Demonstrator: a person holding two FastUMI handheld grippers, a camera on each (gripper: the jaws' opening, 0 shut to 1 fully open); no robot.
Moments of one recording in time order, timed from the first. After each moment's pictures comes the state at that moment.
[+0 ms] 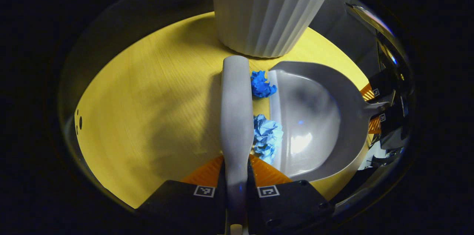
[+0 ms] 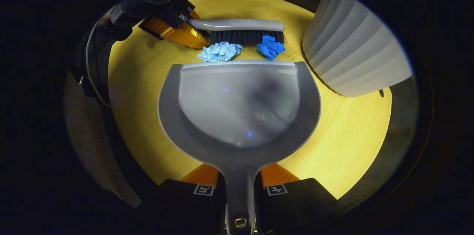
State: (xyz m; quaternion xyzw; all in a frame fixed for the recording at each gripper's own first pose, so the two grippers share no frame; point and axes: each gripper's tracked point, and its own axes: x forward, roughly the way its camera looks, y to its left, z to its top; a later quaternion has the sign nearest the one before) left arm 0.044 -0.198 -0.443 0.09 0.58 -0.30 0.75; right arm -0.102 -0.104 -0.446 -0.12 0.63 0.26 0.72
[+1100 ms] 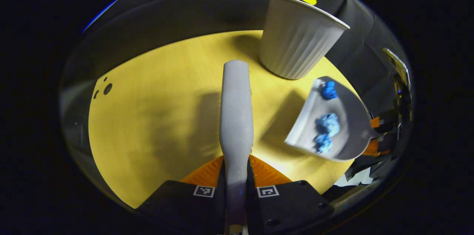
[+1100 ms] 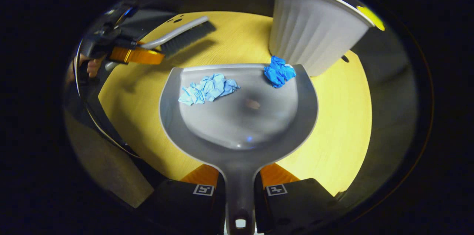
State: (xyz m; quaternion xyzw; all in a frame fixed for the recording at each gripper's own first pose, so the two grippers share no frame) left arm 0.031 -0.121 -0.392 0.02 0.55 -0.19 0.81; right arm -0.117 -0.070 -0.389 0.01 0.61 0.07 0.79
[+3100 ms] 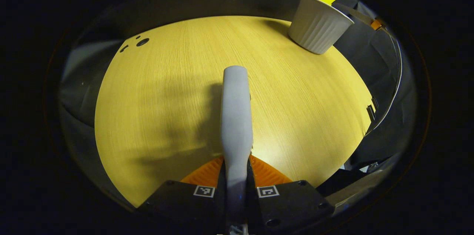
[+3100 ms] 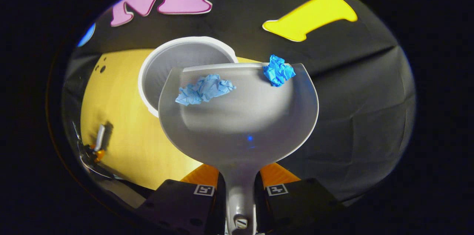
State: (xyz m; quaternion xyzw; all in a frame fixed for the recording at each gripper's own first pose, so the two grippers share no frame) left arm -0.070 0.012 -0.446 -0.02 0.56 -0.17 0.81; right arm -0.112 -0.067 -0.392 -0.10 0.66 -0.14 0.73
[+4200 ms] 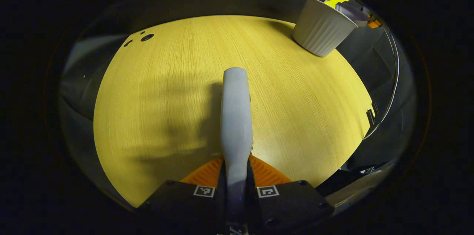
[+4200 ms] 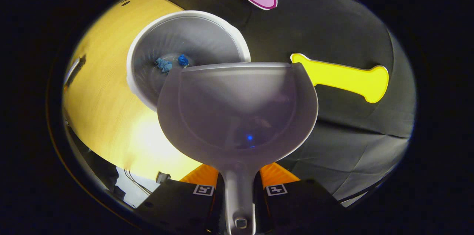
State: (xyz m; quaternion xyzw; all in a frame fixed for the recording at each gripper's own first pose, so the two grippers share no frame) left arm -0.074 0.016 -0.449 -0.03 0.56 -0.16 0.81; right arm -0.105 -0.086 -0.348 -0.33 0.67 -0.07 0.66
